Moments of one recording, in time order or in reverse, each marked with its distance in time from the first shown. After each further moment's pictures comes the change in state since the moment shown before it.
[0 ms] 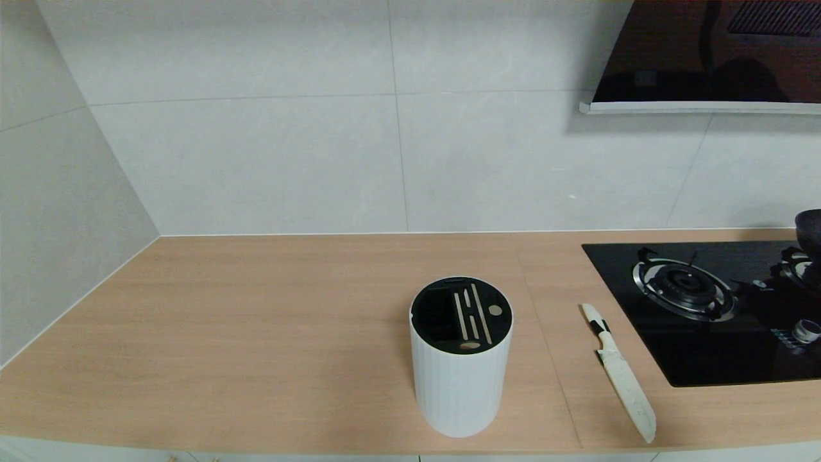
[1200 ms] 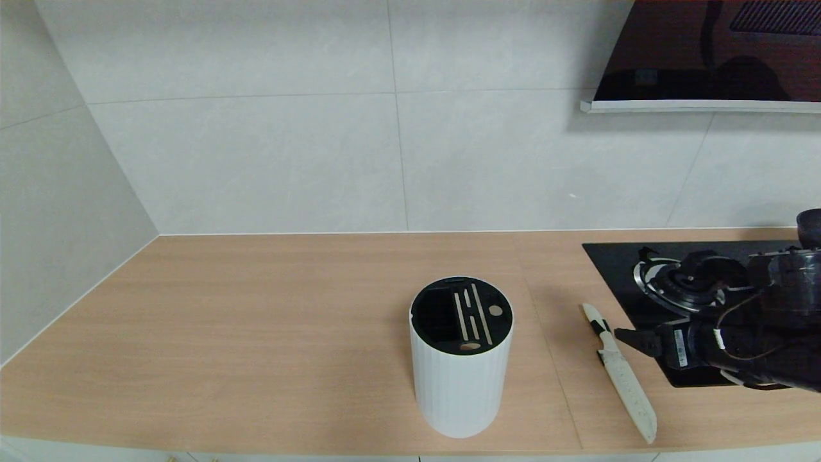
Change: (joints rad) left arm 0.000 0.000 0.000 0.001 0.000 0.003; right arm 0.140 1.198 -0.294 -0.496 -0.092 -0.004
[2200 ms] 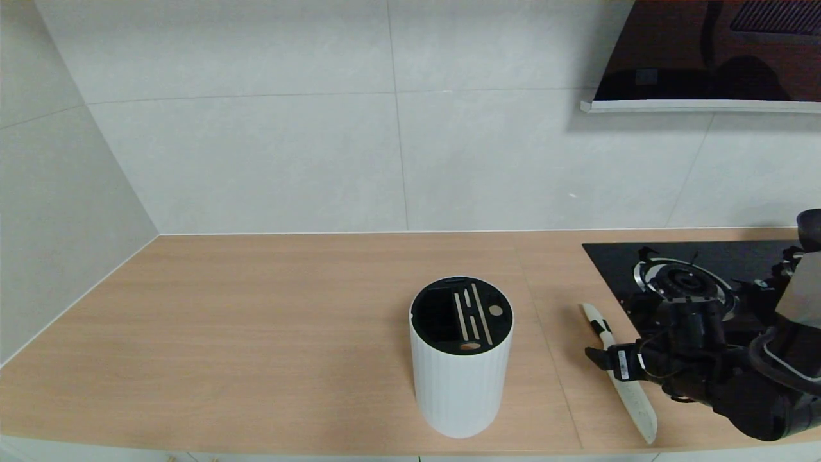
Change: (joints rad) left arm 0.000 0.000 0.000 0.000 0.000 -0.003; right arm 0.000 0.505 0.032 -0.506 -0.137 0.056
